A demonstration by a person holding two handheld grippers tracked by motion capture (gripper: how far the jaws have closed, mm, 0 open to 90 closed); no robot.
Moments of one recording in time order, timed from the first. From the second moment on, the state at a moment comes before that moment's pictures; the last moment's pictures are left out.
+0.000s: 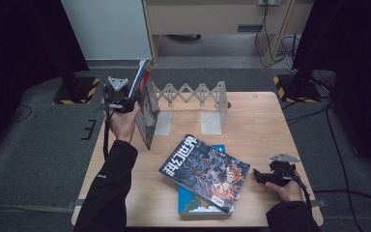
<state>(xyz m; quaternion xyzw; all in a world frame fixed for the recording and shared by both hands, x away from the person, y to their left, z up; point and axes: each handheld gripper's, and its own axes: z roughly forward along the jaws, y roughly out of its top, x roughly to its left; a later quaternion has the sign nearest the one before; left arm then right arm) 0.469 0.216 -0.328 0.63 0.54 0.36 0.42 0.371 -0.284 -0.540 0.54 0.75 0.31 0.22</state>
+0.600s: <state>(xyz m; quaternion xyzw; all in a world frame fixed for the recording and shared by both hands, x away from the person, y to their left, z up) 0.436 0.224 -0.306 0.63 0.49 0.36 0.48 0.371 -0.284 -0.540 0.54 0.75 0.31 0.22</state>
